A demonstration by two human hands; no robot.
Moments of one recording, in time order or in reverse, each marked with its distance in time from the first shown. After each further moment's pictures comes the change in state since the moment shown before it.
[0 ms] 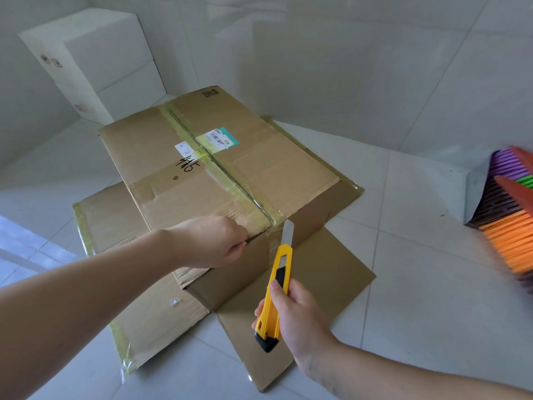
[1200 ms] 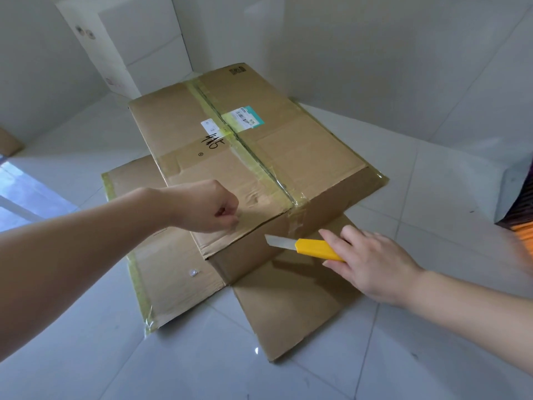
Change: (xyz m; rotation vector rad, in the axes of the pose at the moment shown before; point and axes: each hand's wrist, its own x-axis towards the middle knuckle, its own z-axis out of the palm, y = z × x) left_hand -0.031 -0.032 -0.009 -0.253 0.035 -0.135; right_hand 0.047 -0.031 -0.106 -1.723 0.056 -1.103
